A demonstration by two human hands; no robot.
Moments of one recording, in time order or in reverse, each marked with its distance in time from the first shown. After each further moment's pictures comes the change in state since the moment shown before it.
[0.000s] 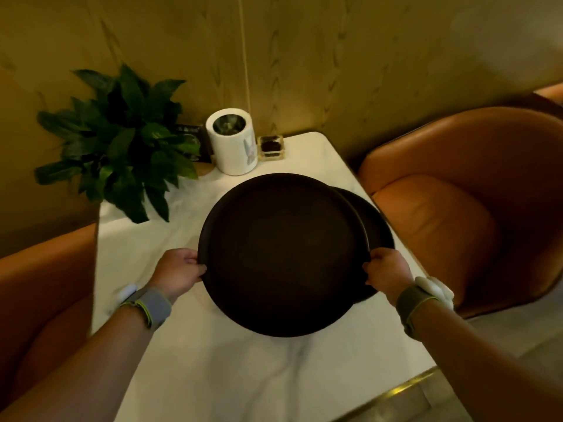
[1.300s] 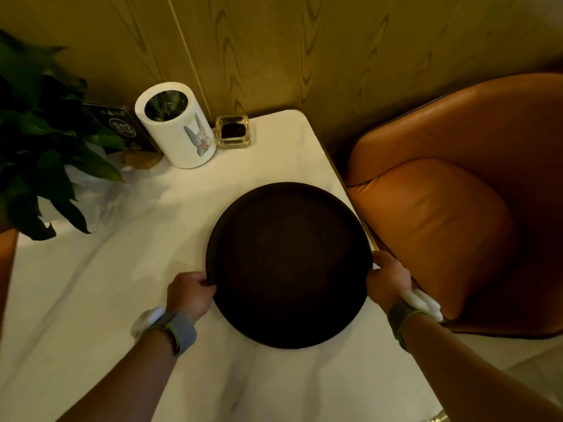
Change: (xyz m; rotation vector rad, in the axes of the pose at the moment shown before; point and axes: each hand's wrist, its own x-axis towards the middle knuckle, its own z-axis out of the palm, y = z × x) left_hand 0.046 0.006 0.172 0.337 0.160 -0.149; right_hand 0.157 0.055 -0.042 -0.207 -0.027 0.004
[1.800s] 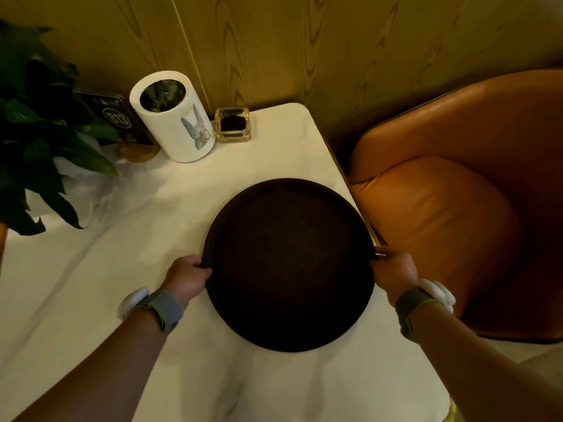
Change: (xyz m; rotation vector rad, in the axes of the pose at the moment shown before) left_hand 0.056 -0.011 0.005 -0.236 -0.145 -0.086; right_hand 0.026 -0.006 -0.008 0.276 -0.101 0.196
